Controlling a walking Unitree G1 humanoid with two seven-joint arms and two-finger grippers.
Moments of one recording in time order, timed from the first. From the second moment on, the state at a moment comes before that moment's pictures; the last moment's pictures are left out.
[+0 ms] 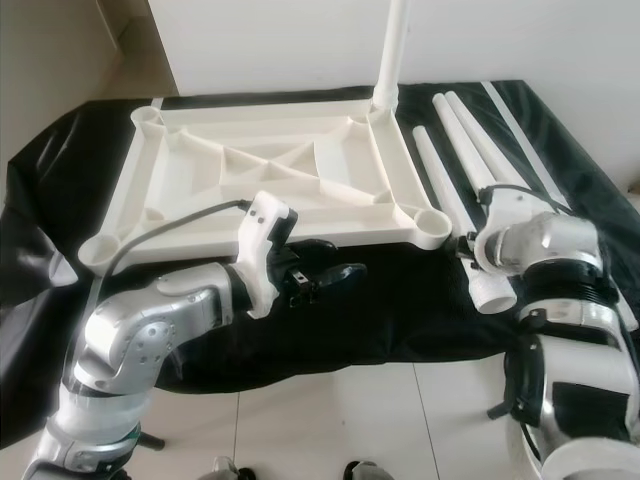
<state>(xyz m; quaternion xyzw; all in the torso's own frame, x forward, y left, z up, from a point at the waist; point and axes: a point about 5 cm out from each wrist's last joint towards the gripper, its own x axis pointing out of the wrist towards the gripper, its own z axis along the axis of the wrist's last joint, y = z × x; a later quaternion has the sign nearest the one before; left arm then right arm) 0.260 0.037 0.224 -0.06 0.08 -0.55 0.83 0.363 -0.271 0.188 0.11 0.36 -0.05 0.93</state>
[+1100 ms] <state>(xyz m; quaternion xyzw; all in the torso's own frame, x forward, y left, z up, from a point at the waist) 0.267 0.036 0.229 -0.07 0.07 -0.54 0.83 0.378 -0.265 0.197 0.12 0.28 0.04 0.95</state>
